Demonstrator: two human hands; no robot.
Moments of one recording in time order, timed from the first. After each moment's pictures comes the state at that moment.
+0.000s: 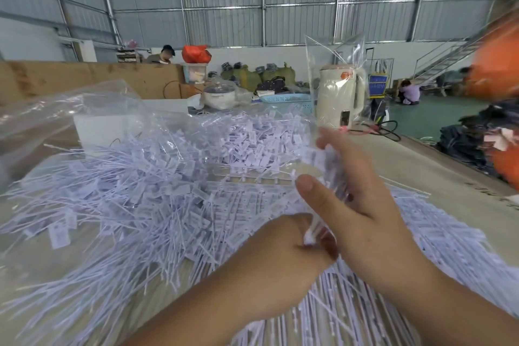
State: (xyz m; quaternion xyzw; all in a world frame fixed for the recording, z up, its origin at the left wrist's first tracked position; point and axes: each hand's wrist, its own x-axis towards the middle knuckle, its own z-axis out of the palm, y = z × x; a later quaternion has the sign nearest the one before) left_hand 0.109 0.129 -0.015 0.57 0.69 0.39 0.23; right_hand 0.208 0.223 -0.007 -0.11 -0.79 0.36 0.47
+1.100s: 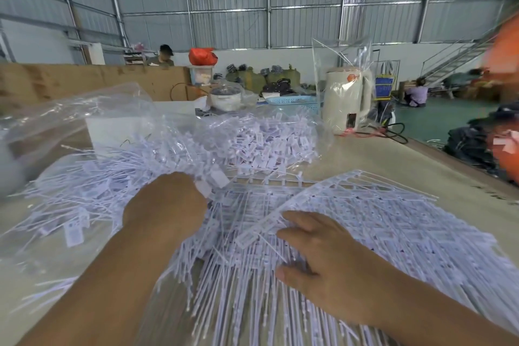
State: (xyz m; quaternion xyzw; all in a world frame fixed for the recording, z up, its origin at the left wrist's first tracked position) left_hand 0.004 0.098 0.011 0.26 0.94 0.21 -0.09; right_hand 0.195 0.230 -0.044 -0.12 -0.98 0.09 0.10
